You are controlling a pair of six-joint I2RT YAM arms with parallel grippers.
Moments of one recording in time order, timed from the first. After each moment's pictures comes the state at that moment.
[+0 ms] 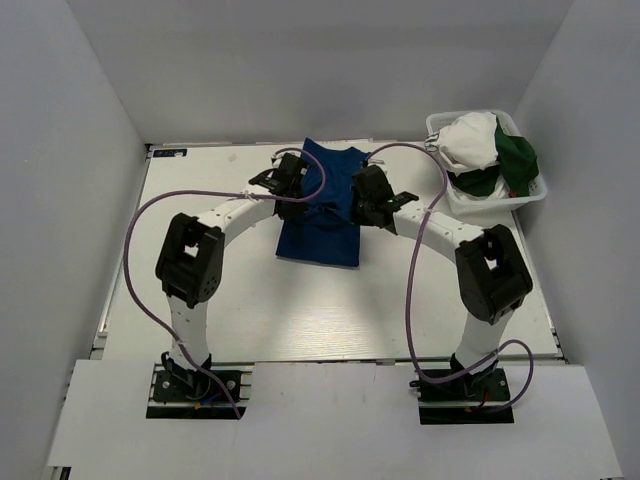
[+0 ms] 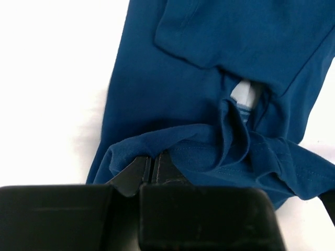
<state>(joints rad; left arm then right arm) -0.51 1.98 1.54 -0.50 -0.22 -0.61 0.60 1.80 1.29 -0.29 0.18 0.50</state>
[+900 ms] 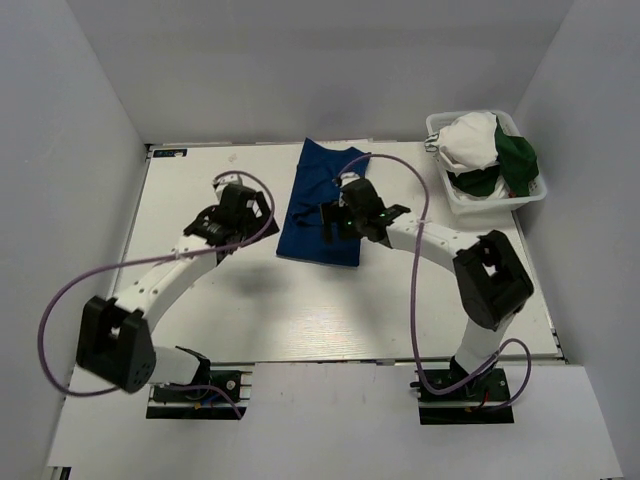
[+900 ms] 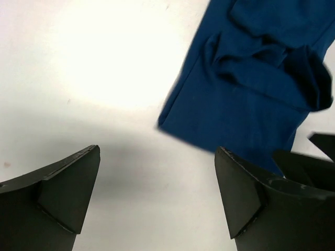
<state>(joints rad) -0.43 1.39 1.04 -0.45 -0.26 -0.66 0.66 1.75 1.20 -0.22 0.00 0.31</state>
